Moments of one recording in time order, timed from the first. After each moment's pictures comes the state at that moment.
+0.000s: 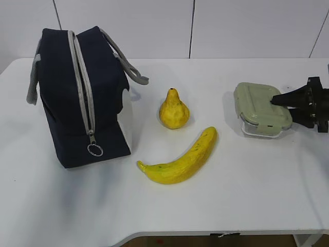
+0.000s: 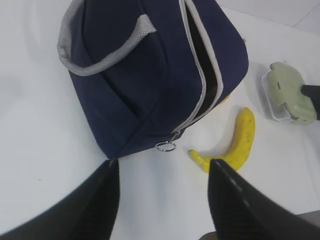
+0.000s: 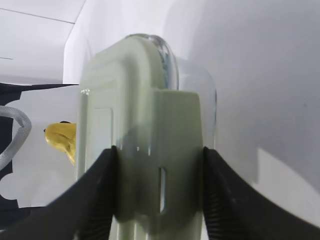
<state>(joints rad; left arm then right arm) 0.02 0.82 -0.74 -0.67 0.76 0.24 -0.44 2.17 -1.26 1.45 1.12 -1.11</state>
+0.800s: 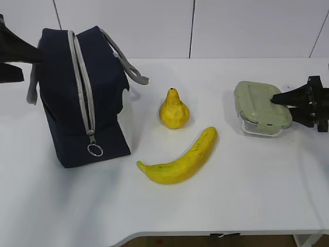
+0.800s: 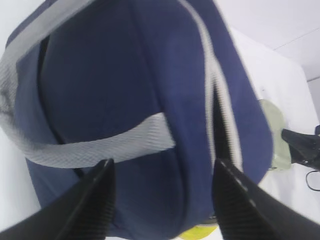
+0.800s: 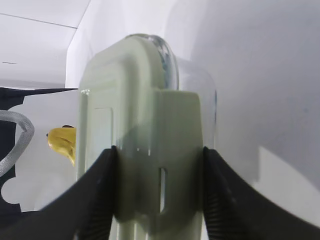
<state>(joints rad) 0.02 1.38 -0.96 -1.06 0.67 0.49 -0.44 2.17 -1.26 1.47 1.12 -1.11</state>
